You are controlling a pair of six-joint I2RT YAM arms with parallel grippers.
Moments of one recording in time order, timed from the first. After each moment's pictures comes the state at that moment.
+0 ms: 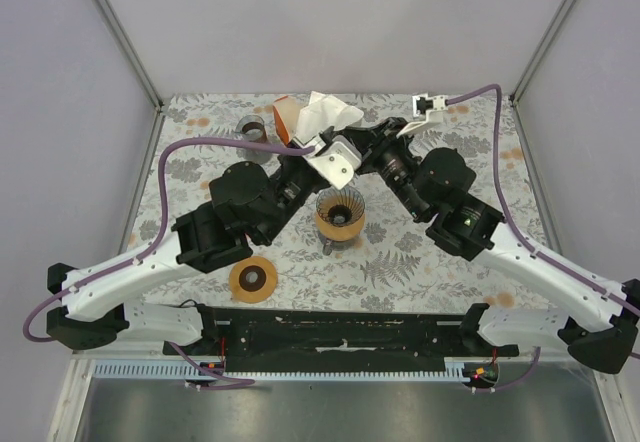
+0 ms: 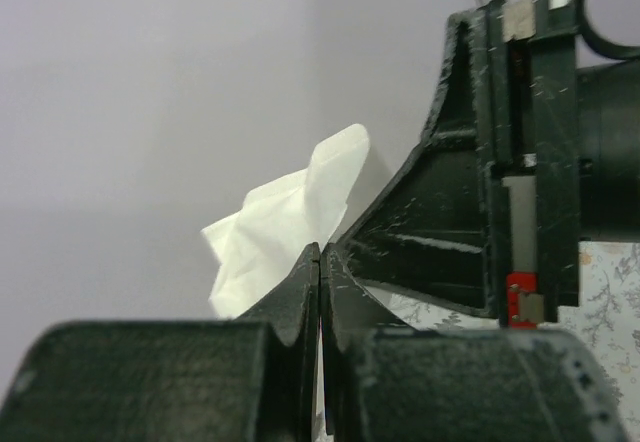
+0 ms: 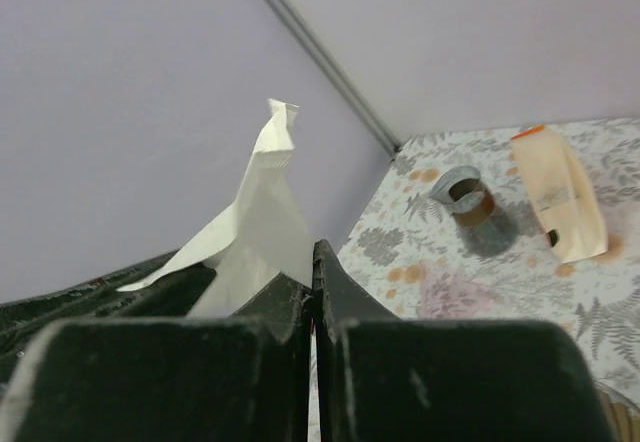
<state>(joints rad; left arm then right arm) -1.24 1.18 1.44 -0.10 -0.58 0.65 0.94 1.15 1.23 0.12 0.34 0.60</state>
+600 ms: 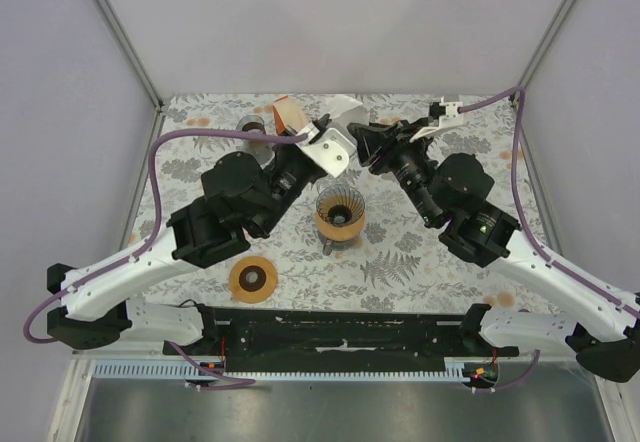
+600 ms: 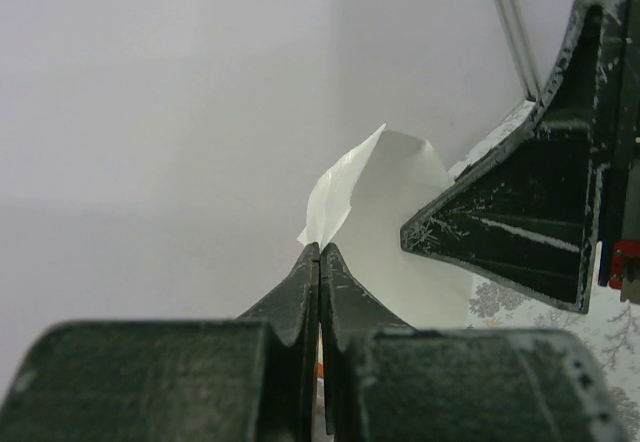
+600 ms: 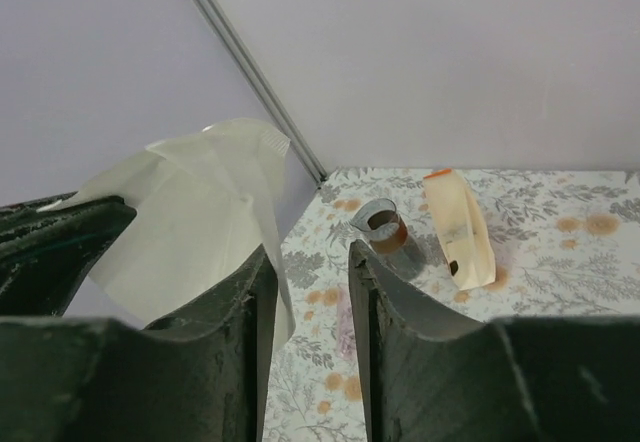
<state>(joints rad) -1.22 1.19 1.49 -0.08 -0.59 0.70 0.95 1.08 1.22 0.06 0.46 0.40</state>
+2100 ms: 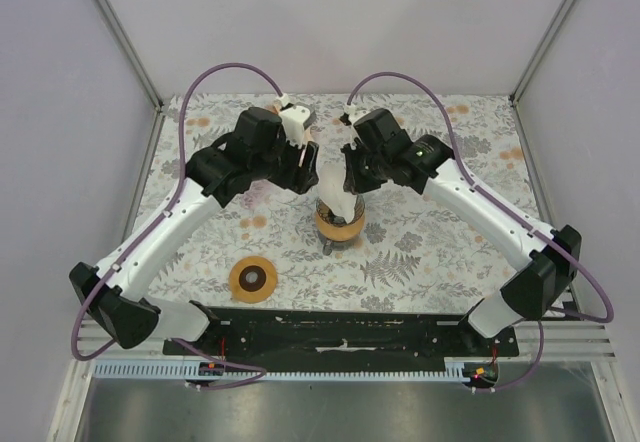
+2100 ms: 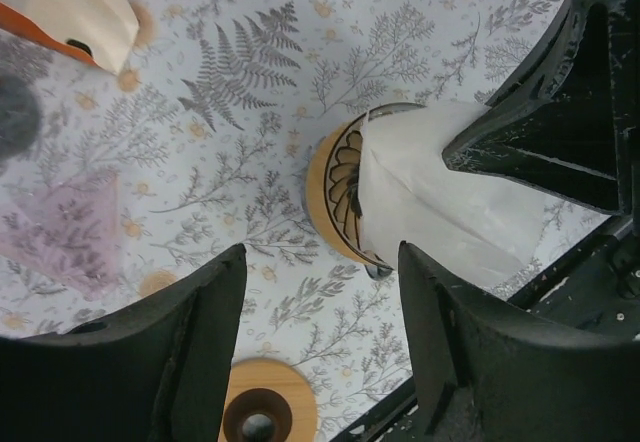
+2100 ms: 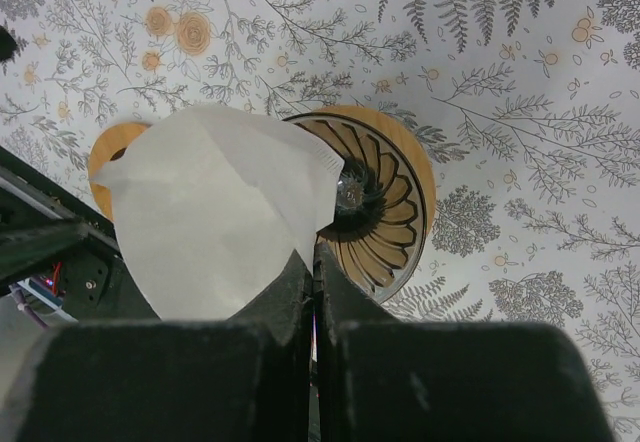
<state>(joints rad) -0.64 1.35 1.49 -0.77 0.07 -0.08 0.72 1.54 1.56 -0.83 -0.05 0.36</state>
